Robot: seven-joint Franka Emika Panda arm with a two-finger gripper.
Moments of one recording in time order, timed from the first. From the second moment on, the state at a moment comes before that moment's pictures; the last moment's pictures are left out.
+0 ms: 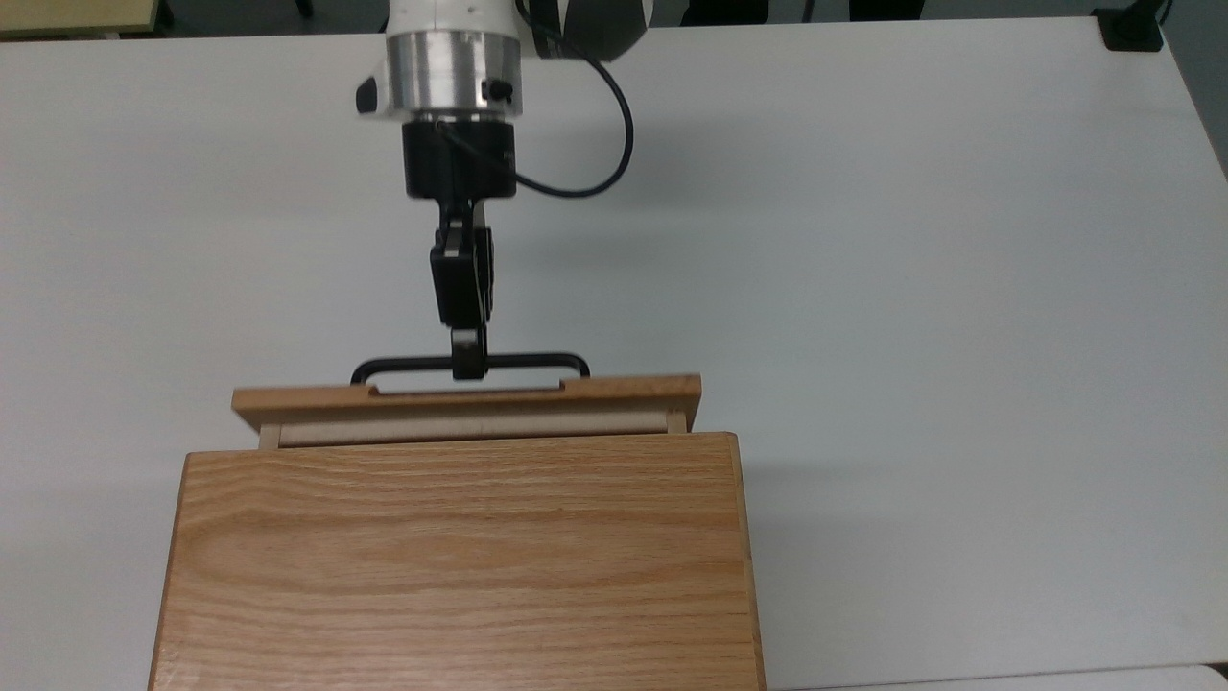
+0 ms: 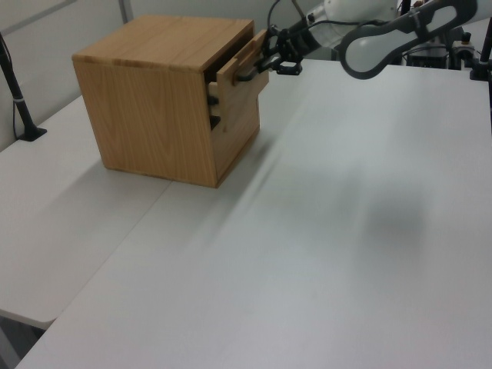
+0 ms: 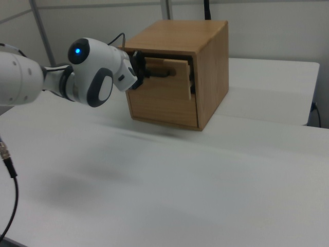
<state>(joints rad) -0.05 0.27 0.09 -1.85 0.07 3.10 1.46</state>
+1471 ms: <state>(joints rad) -0.08 0.01 0.08 -2.09 0.08 2.87 1.47</state>
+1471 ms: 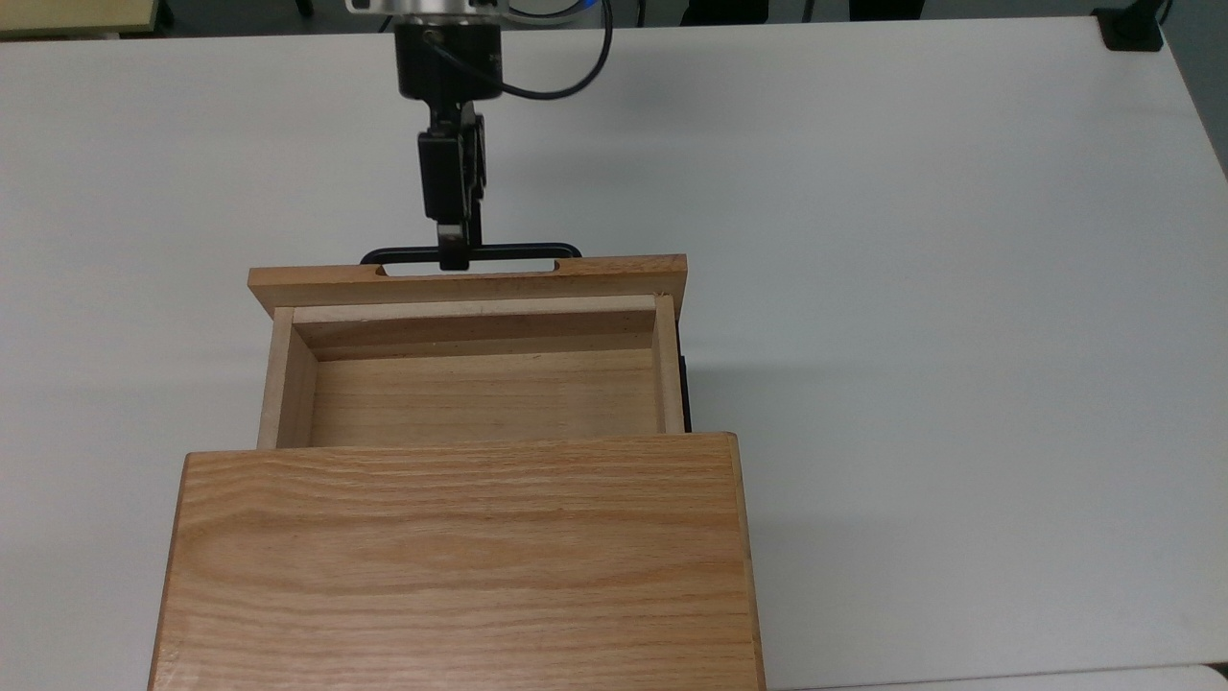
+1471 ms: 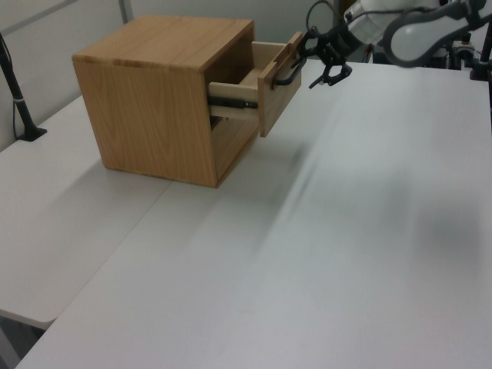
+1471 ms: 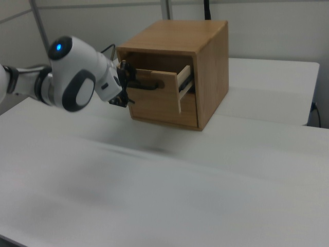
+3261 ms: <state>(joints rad) -0.02 -0.06 0.09 -1.59 -0.05 1.52 0.23</state>
